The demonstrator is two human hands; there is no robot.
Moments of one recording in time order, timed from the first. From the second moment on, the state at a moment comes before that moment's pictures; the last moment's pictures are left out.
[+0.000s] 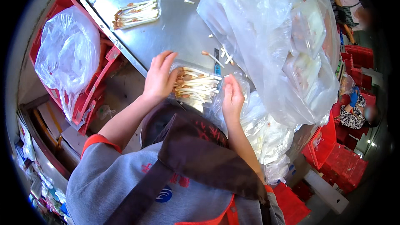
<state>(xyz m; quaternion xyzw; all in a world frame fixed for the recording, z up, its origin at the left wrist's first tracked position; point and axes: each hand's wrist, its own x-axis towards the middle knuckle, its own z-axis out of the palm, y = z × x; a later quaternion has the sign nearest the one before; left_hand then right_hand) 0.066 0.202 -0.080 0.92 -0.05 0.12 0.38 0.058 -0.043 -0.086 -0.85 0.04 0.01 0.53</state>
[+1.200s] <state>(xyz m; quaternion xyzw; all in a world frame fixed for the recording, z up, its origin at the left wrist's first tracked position) 0.066 0.077 0.004 0.53 -0.13 -0.39 0.74 -0.122 -0.243 0.016 -0.57 0.40 -0.07 0.71</state>
